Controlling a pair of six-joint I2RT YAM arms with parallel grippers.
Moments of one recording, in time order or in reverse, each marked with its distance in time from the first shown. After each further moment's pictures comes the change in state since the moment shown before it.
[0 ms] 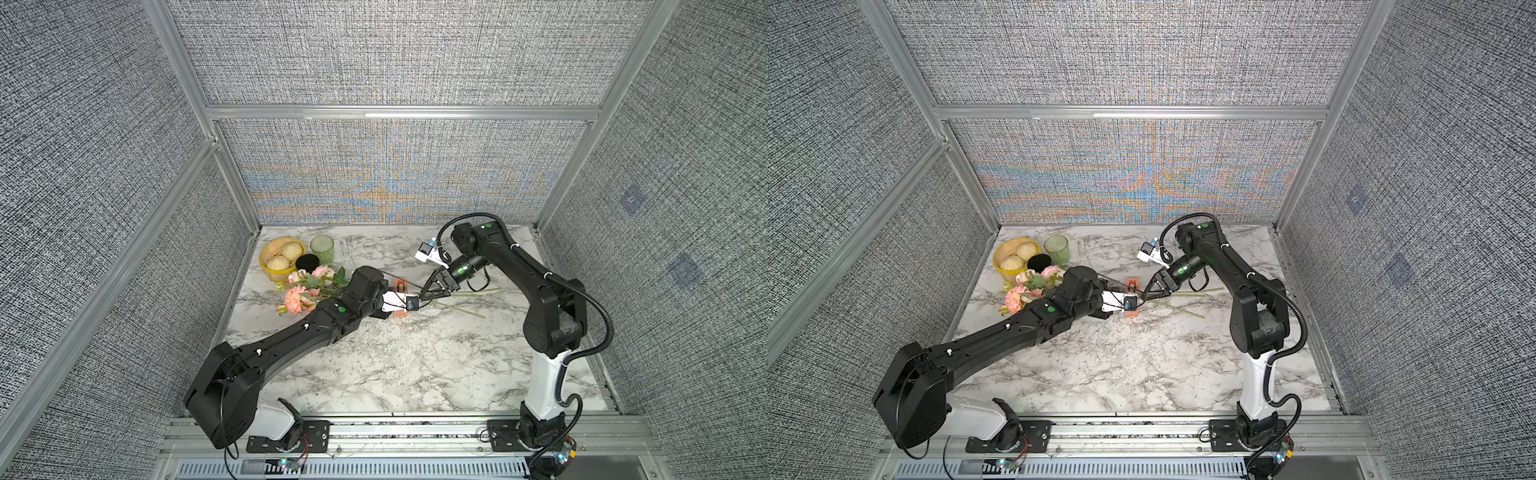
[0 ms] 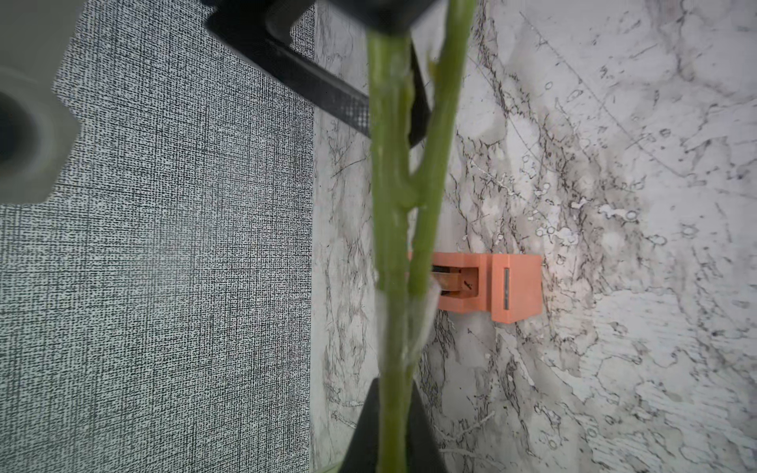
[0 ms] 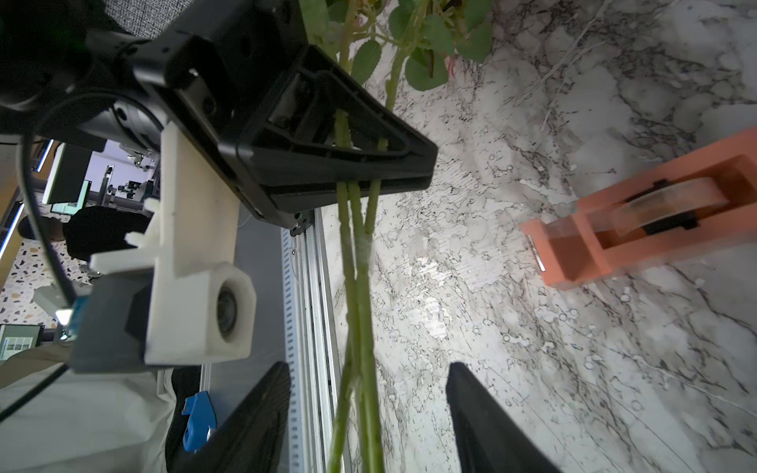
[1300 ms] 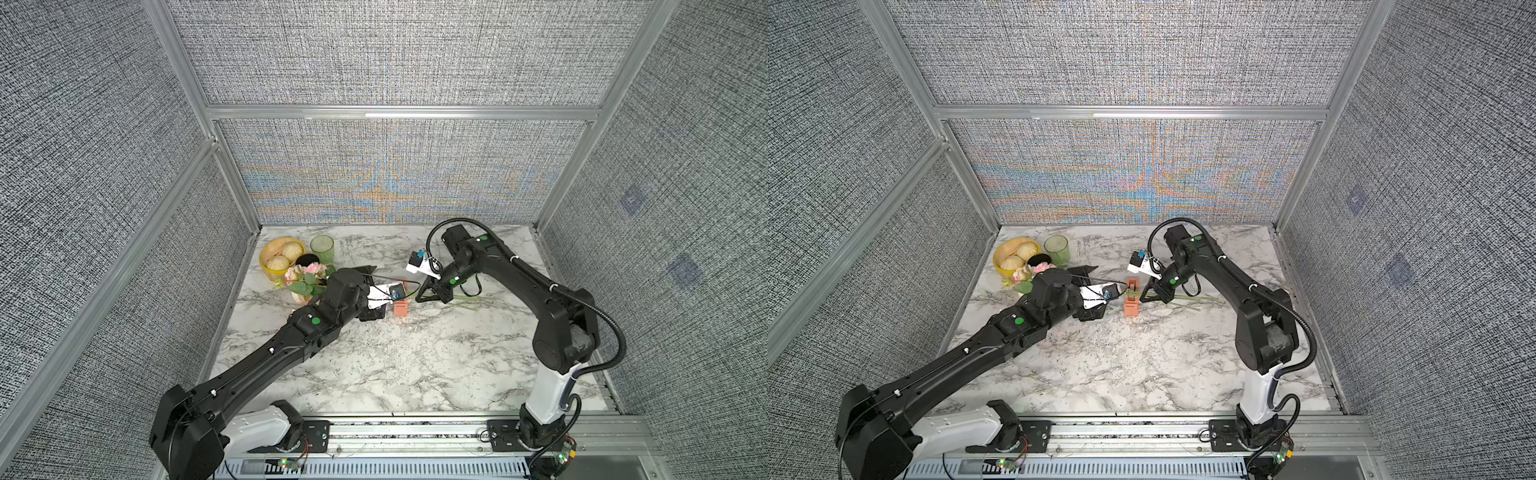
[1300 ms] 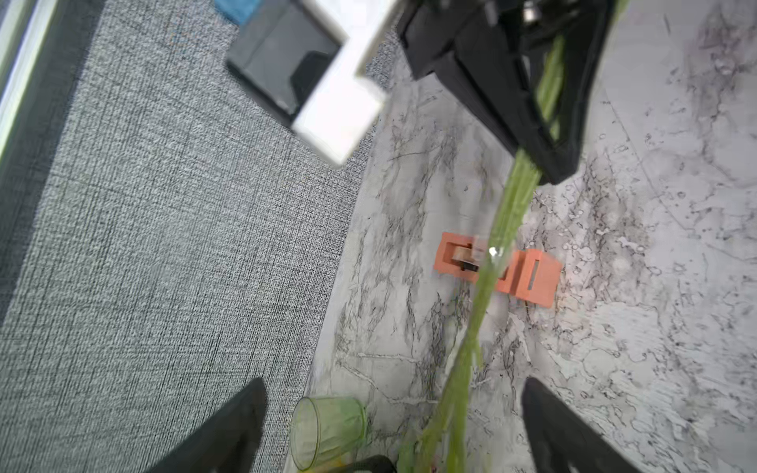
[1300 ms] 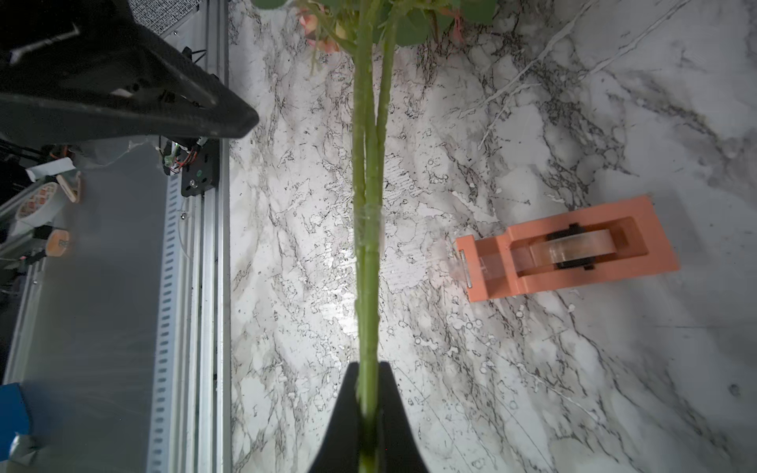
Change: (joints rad) left arm 0.027 -0.264 -0.016 -0.107 -0.072 -0.269; right arm 0.095 -0.163 -0.214 0.391 0.261 -0.006
